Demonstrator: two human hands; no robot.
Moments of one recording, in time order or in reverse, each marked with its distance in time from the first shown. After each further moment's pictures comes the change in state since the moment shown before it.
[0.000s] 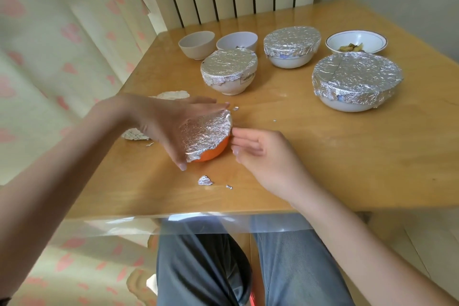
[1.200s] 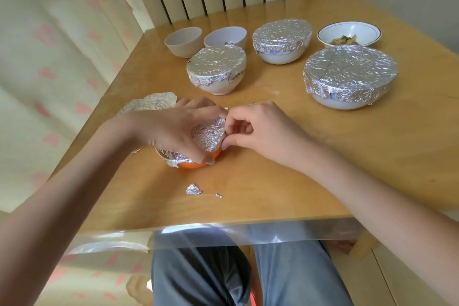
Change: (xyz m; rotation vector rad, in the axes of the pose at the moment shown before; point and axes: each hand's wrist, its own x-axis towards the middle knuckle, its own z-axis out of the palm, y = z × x) left_hand 0.026 0.020 0.013 -0.113 0.172 0.129; right_hand 0.056 0.000 -0.039 -0.494 -0.112 -0.429
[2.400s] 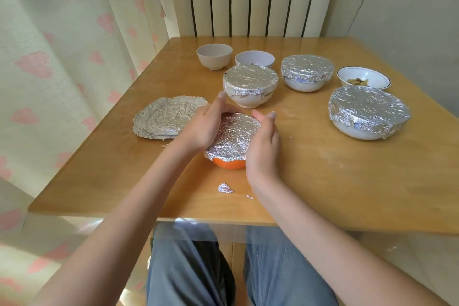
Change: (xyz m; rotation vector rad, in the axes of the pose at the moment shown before) left_hand 0.021 -0.034 0.042 -0.776 0.773 -0.036; right_hand 0.028 -0.049 0.089 0.662 0.776 0.570
